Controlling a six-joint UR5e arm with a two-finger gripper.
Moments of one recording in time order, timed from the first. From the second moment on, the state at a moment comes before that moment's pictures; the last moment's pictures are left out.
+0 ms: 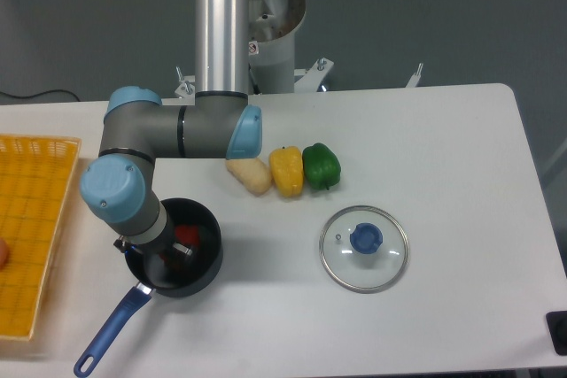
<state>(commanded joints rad) 2.03 -2.15 -1.46 -1.15 1.62 0.43</state>
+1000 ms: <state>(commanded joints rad) 2.03 -2.15 -1.46 -1.15 1.63 0.44</state>
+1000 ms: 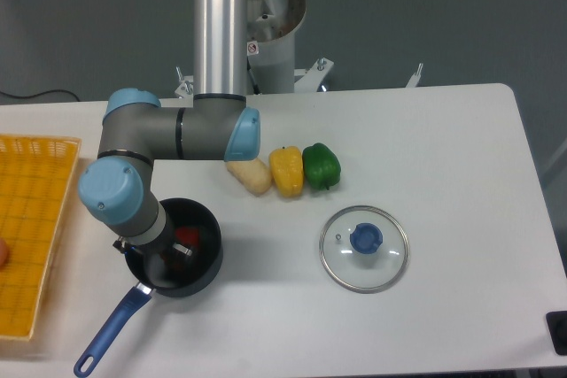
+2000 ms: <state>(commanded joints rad) 2.04 -2.05 -1.46 -1.16 1.63 0.47</state>
